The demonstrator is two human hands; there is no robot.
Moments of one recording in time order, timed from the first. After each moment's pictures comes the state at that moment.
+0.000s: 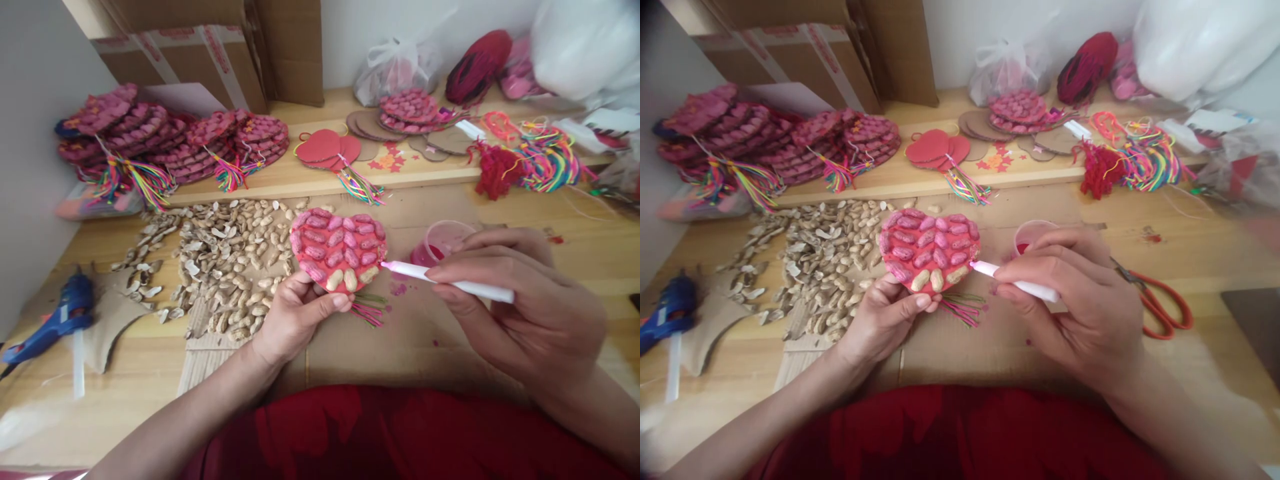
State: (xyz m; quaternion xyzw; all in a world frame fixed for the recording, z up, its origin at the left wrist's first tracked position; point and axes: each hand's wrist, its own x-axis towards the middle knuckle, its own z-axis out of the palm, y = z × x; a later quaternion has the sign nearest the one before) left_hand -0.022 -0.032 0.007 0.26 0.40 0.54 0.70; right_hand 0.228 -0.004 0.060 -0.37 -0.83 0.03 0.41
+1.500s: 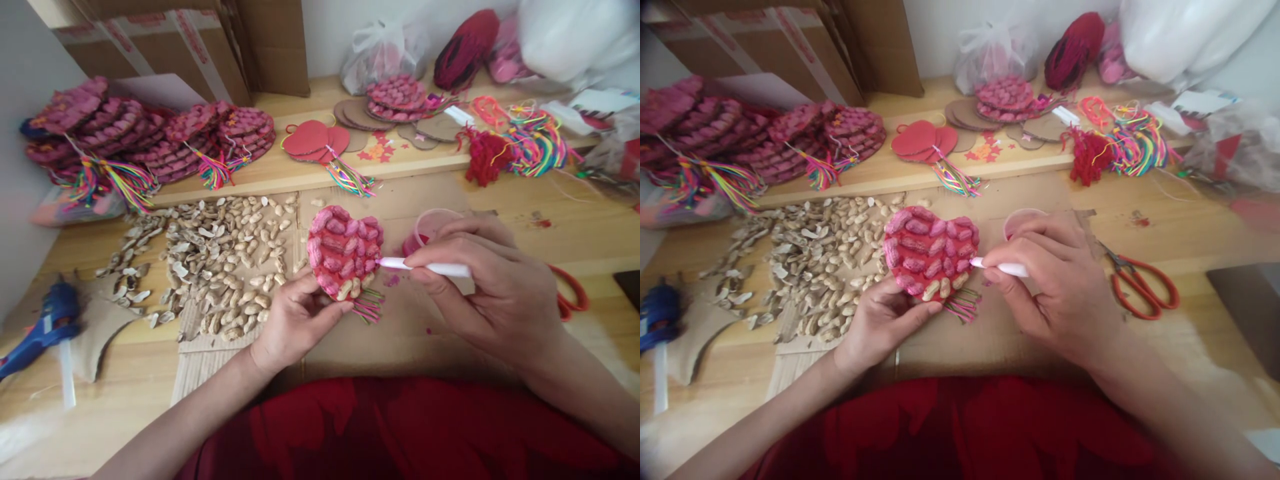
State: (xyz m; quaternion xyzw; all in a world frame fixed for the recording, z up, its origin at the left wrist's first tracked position) left_hand -0.023 -0.039 -0.003 0.56 0.43 0.48 0.52; right_hand 0.226 -0.002 0.054 -0.39 -0.85 0.03 0.34
